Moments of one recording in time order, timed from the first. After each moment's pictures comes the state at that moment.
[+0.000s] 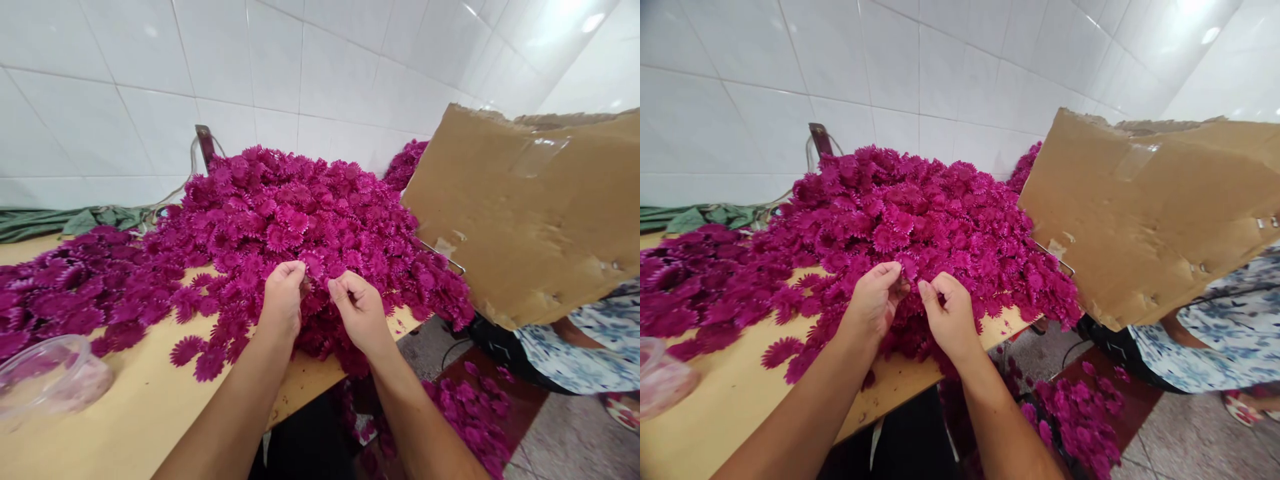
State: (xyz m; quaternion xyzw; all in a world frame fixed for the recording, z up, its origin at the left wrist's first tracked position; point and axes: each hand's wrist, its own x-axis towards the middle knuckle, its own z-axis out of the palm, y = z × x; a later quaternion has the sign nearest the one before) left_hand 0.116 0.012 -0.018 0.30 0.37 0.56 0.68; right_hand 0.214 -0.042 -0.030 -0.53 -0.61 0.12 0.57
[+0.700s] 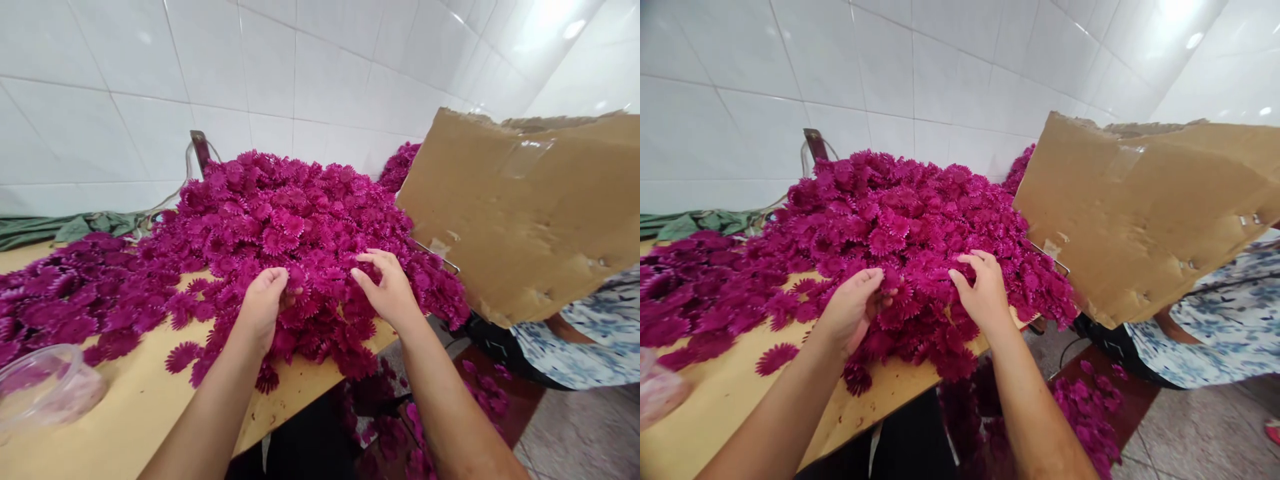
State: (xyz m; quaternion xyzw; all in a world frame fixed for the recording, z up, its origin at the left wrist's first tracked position) left_hand 0.087 0.011 -0.016 0.36 0.39 0.50 0.68; right_hand 0.271 -0.035 -0.021 -0.64 -0.58 0.00 0.50
